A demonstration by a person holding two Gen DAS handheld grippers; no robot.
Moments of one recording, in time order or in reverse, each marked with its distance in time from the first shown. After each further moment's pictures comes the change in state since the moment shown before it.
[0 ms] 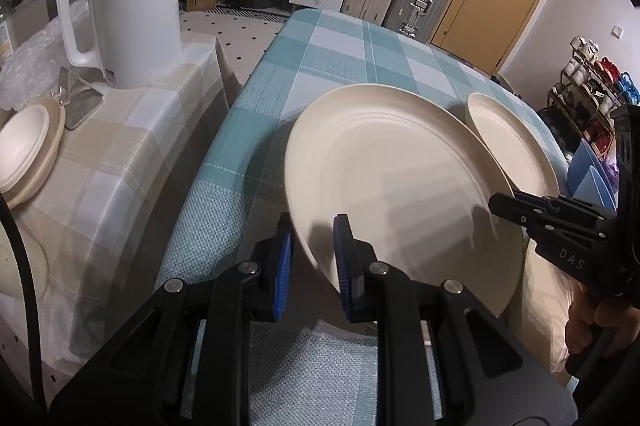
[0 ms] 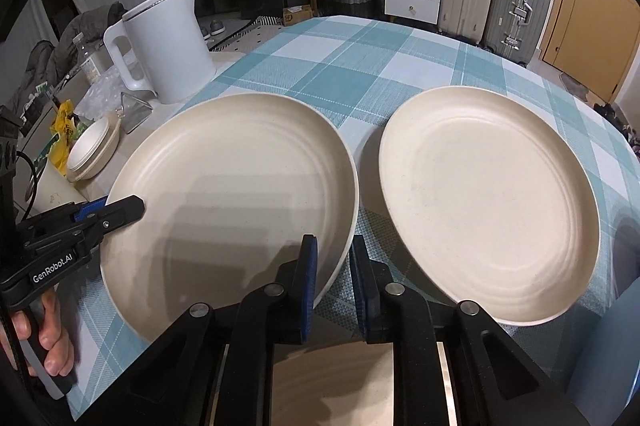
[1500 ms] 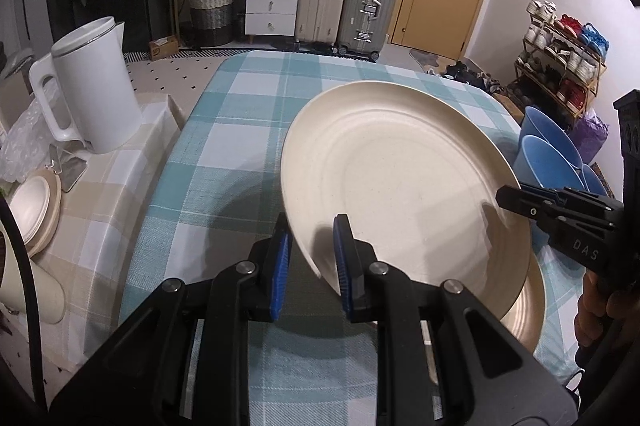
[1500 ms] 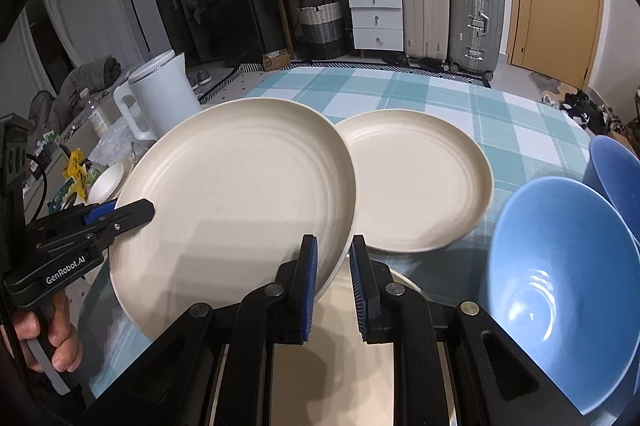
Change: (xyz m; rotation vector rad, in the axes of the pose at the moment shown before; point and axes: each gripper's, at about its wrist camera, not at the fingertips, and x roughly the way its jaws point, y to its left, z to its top) left arm -0.080 -0.111 -0.008 0.203 -0.068 -0.037; right arm -0.115 -0.051 -0.049 0.126 -0.149 -0.004
